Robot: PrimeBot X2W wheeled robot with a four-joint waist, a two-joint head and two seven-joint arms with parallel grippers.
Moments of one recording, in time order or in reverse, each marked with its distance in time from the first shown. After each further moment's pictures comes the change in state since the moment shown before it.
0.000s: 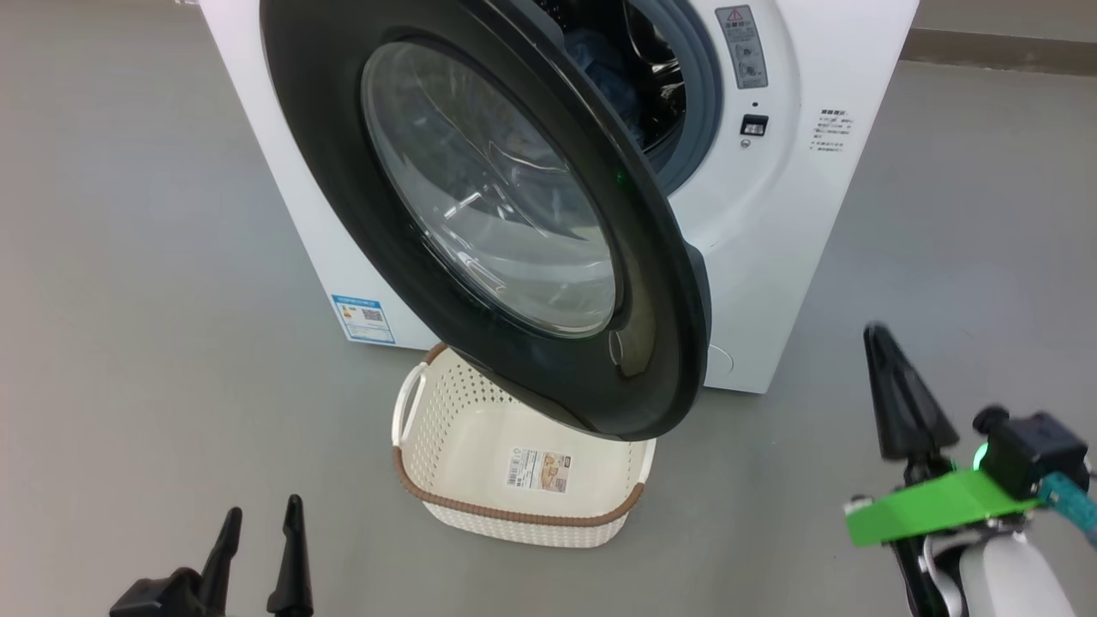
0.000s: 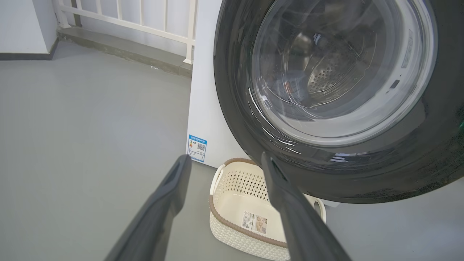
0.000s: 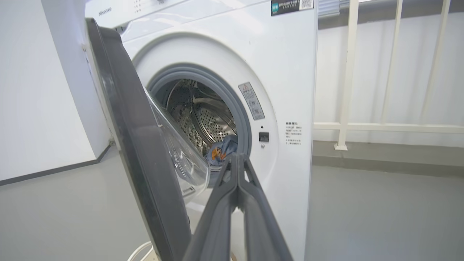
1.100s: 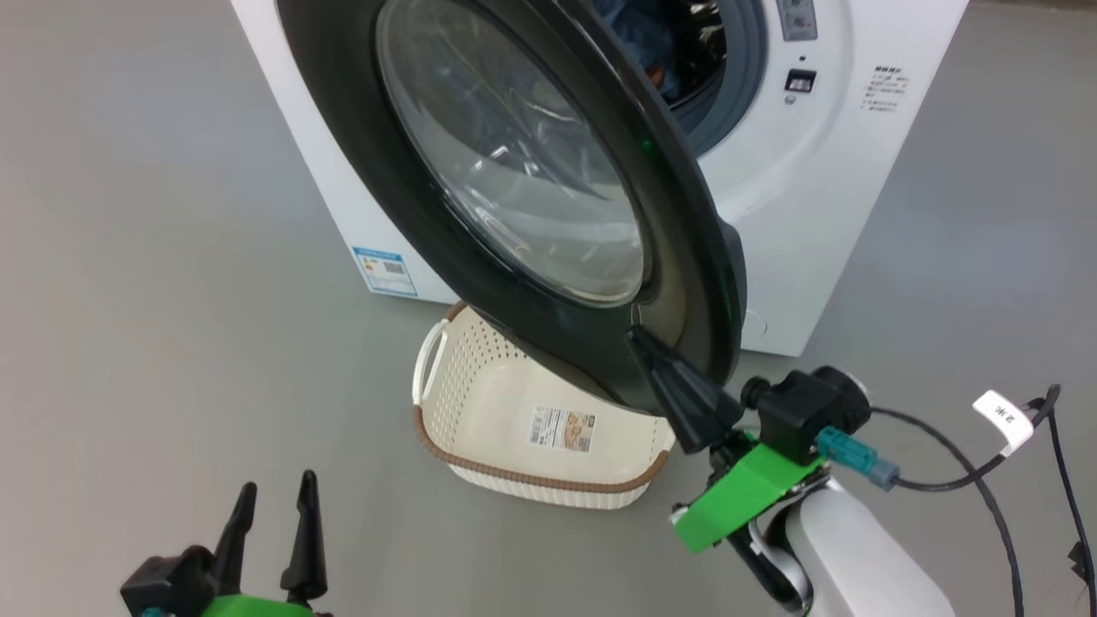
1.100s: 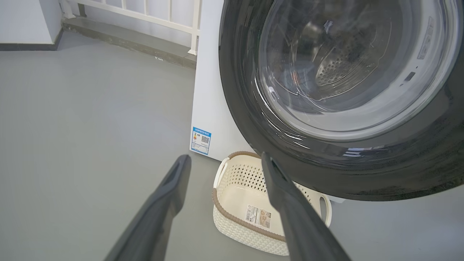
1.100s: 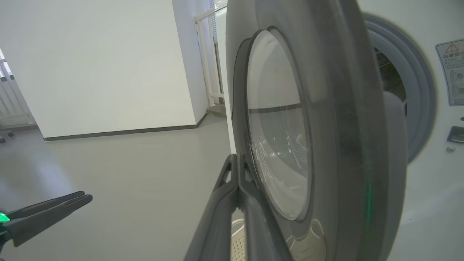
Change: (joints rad) left arm -0.025 -0.001 -0.041 -0.019 -0.024 0.018 0.000; right arm -0.221 -0.008 0.453 0.144 0.067 0.000 0.000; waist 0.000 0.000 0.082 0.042
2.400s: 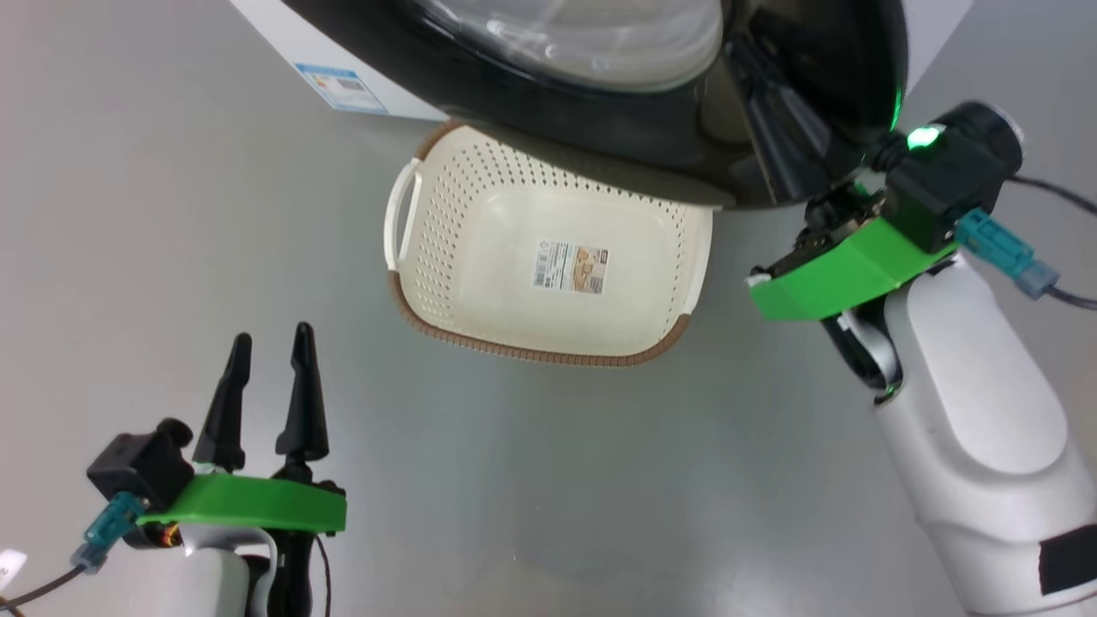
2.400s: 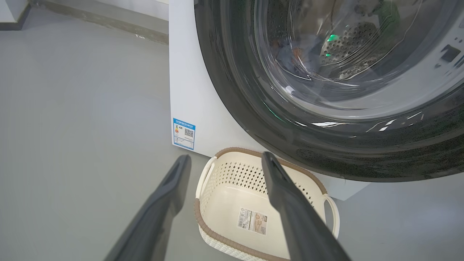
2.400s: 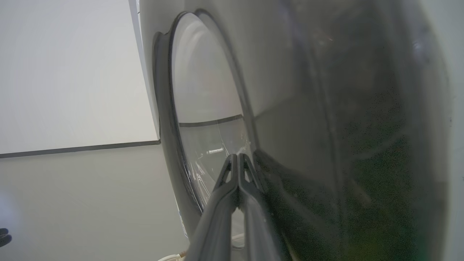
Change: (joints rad) left arm -0.203 -0.005 -0.034 -0.073 -0.093 -0.003 -0.003; right arm -0.360 -0.085 -0.133 -0.042 -0.077 0.000 0.000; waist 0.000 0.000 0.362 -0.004
